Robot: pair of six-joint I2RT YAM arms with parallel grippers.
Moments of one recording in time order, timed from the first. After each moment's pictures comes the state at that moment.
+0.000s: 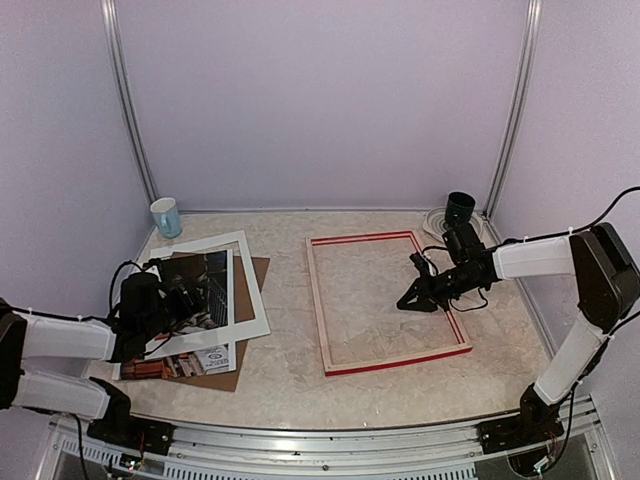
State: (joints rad) left arm -0.35 1.17 0.24 0.46 -0.14 -0.65; right arm 0.36 1.67 0.90 -0.25 -0.72 0.47
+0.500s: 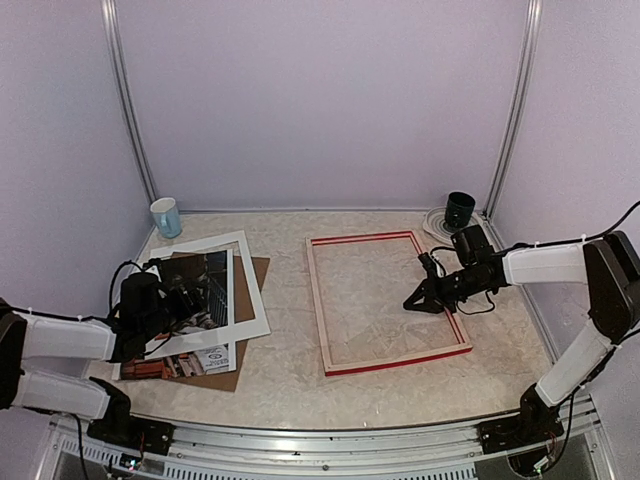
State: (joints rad) left arm -0.35 1.17 0.24 0.46 -0.14 -0.65; right arm 0.34 1.58 0.83 -0.23 -0.68 0.50
